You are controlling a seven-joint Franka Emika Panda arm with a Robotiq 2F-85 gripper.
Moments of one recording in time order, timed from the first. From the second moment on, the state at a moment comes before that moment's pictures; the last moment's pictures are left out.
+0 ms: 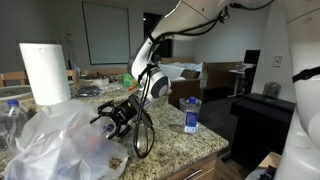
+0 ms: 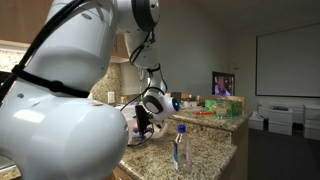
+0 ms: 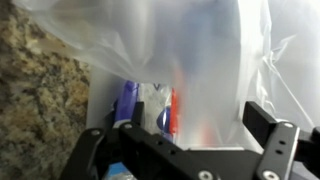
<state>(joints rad) 0.19 0.31 0.17 -2.23 1.55 2.19 -0.63</state>
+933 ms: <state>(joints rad) 0.19 0.23 0.14 -2.22 1.64 2.11 -0.66</state>
